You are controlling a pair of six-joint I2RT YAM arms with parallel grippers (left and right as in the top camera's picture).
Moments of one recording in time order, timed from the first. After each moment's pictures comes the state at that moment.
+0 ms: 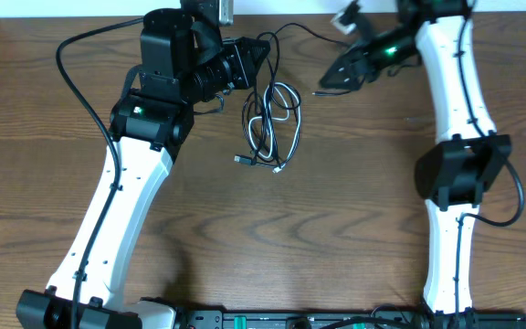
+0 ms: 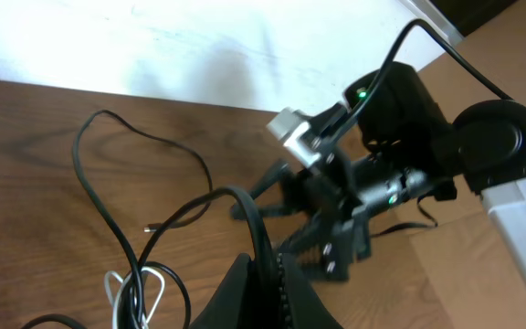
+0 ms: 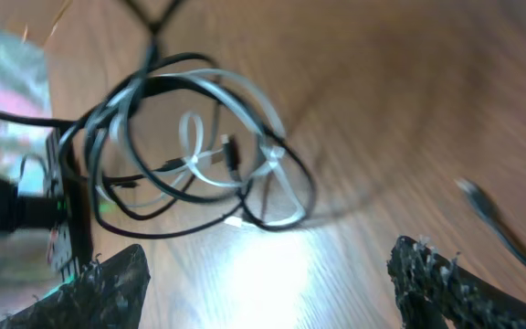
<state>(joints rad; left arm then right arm) -0.25 1.50 1.45 -0.35 0.52 -0.52 0.14 2.45 2.58 -1.59 -0.86 -0.67</state>
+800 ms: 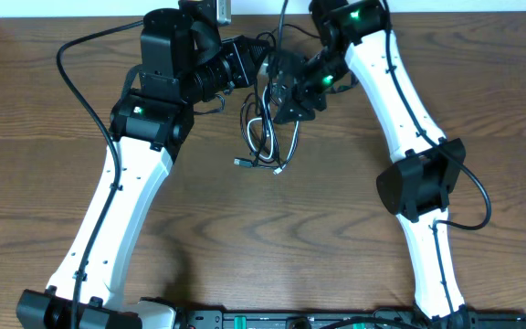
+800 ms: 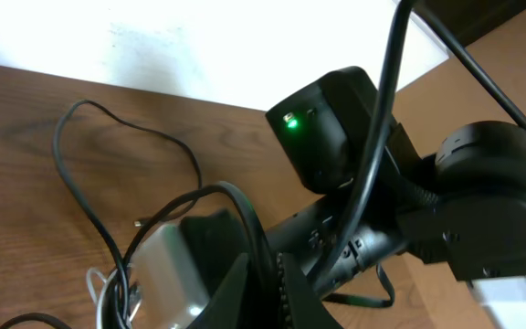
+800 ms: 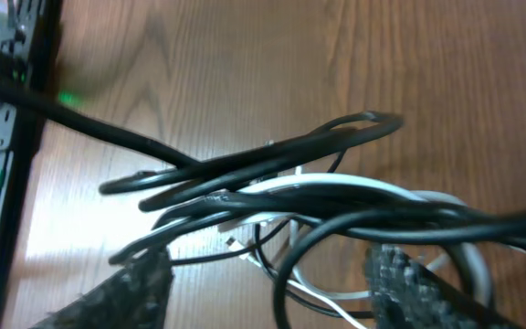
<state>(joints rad) -0.25 1.50 1.45 -0.35 0.52 -0.57 0.39 2.45 2.58 -1.60 -0.74 -1.04</state>
